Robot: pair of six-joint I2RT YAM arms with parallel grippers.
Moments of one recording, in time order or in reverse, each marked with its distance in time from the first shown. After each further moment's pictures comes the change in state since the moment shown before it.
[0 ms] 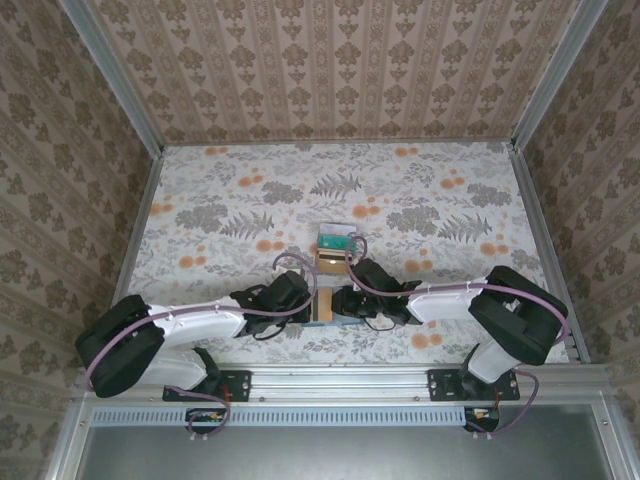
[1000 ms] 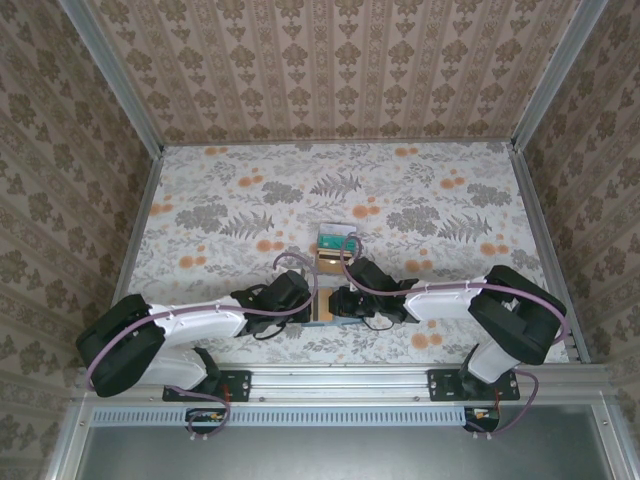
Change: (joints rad) left arm 0.000 0.006 0.006 -0.006 0.000 0.001; right arm 0.015 0.011 0.037 -0.057 0.000 -0.043
